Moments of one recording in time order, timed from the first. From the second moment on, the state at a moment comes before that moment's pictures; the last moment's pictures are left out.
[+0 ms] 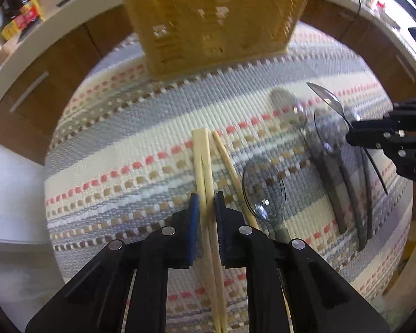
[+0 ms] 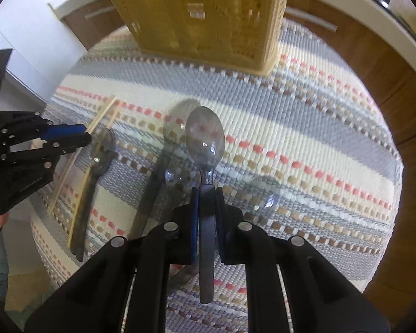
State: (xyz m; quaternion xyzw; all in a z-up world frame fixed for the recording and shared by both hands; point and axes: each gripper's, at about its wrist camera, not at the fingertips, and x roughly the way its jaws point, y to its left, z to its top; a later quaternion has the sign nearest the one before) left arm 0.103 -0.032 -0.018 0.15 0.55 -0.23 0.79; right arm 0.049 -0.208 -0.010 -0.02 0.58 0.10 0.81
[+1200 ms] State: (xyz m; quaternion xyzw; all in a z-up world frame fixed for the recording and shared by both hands) left arm 0.141 -0.030 0.192 -0.07 0.03 -0.20 0.98; right arm 0.125 -0.251 0.178 0.03 0.12 0.16 0.98
